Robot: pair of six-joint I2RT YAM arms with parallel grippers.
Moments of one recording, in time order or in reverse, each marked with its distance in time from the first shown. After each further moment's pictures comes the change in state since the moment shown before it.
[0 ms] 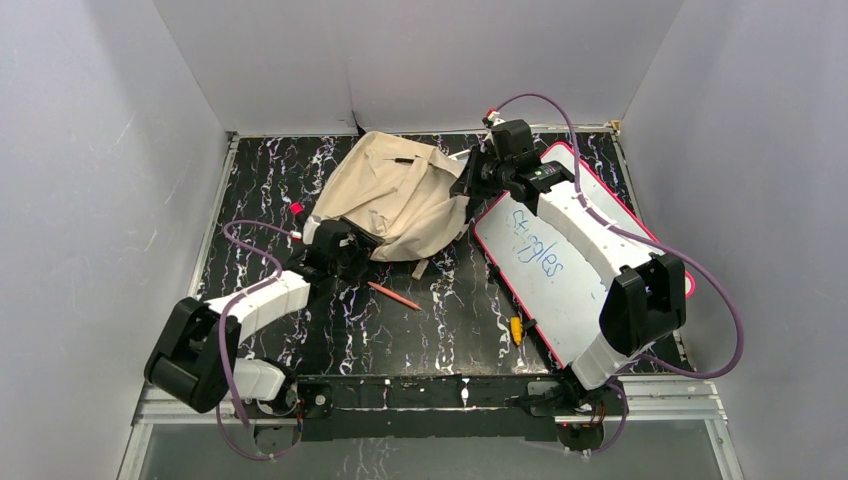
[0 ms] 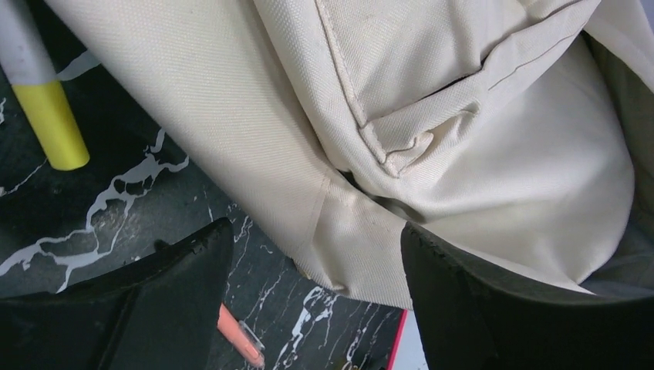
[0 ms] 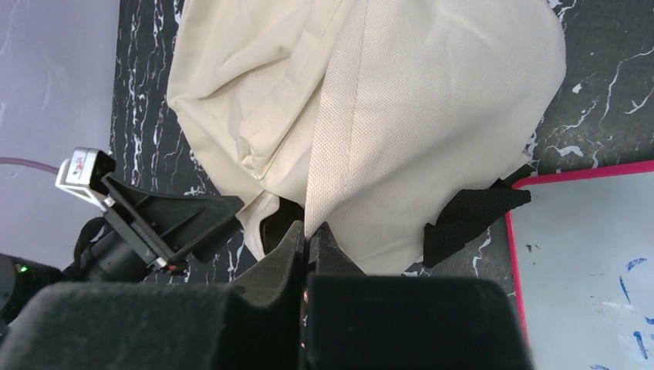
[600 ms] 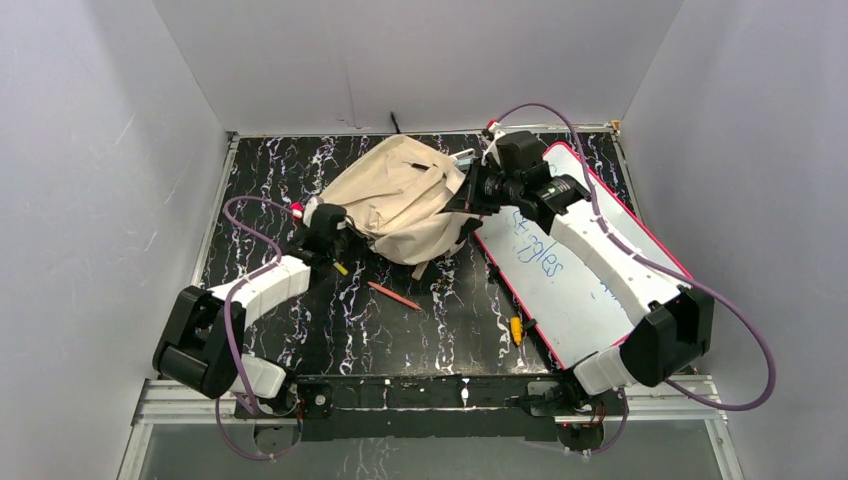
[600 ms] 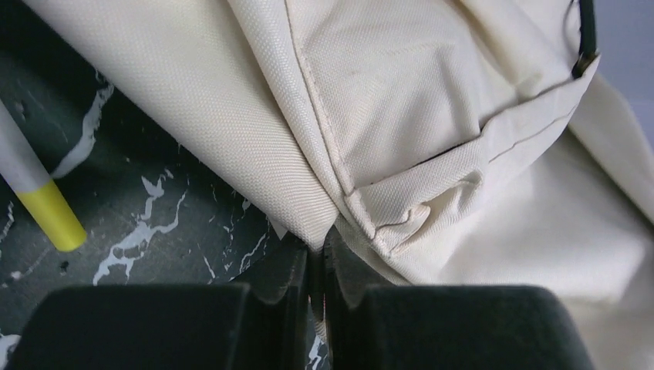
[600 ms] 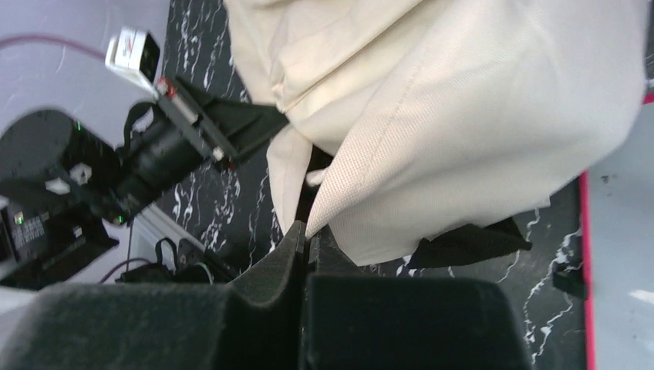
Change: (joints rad) left arm 0.051 0.085 0.094 0.008 0.024 0.166; right arm 0.053 -0.151 -0.058 -0.086 -0.070 0.052
